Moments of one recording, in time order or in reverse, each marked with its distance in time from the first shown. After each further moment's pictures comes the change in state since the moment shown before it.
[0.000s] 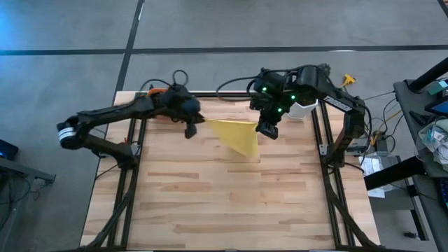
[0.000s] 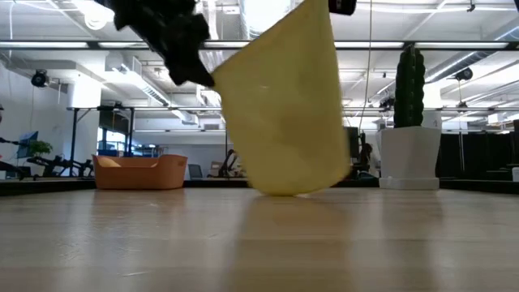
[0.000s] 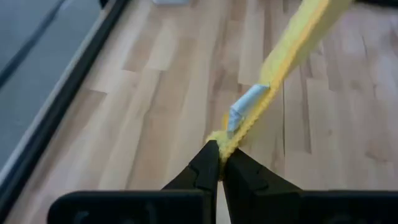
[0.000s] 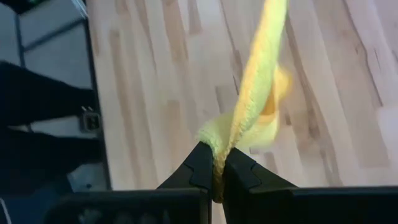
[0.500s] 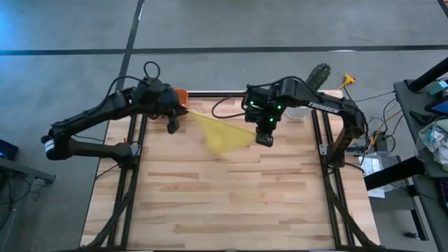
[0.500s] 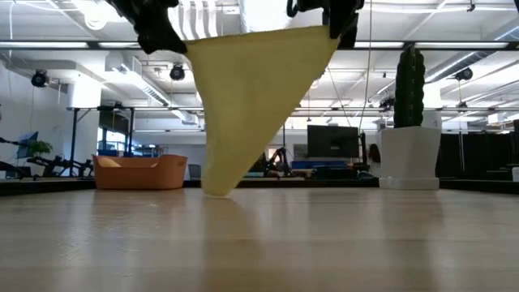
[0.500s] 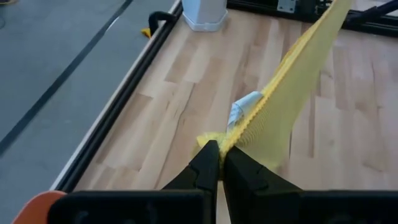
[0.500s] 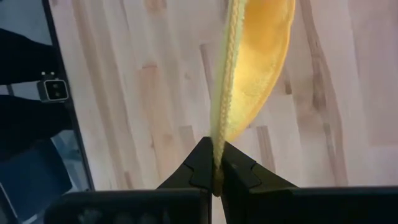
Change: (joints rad) left arm 0.033 -0.232 0.081 -0.225 -0.106 -0.034; right arm -0.001 0.001 -0.279 0.069 0.008 -0.073
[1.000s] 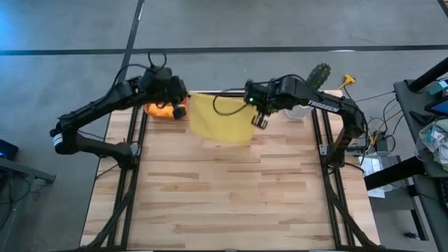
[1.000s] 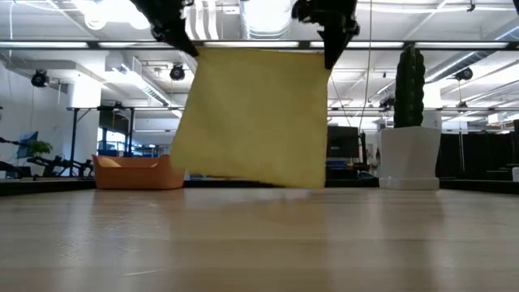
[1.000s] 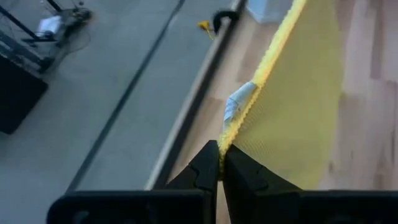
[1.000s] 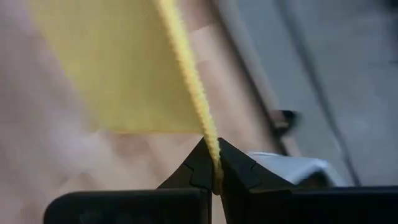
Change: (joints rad) left arm 0.044 0.150 0.192 -0.049 -0.228 0.184; right arm -0.026 -0.001 0.005 0.036 0.744 0.101
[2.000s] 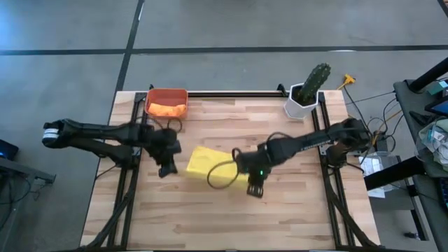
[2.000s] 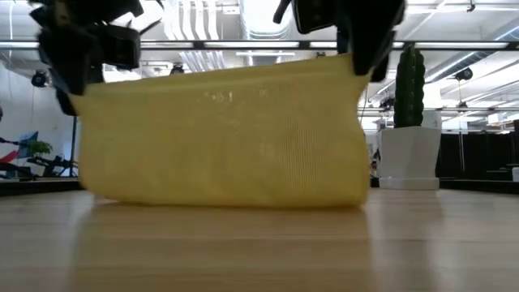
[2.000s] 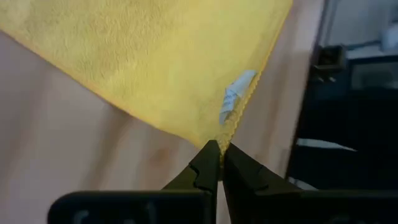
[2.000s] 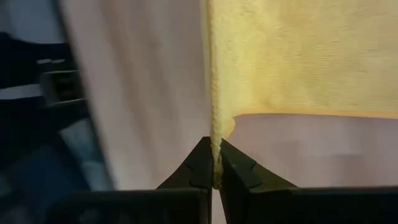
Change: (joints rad) left arm -0.485 -0.197 -0.625 0.029 0.579 -0.830; right arm 0.461 -0.002 -0.498 0.559 -0.691 0.392
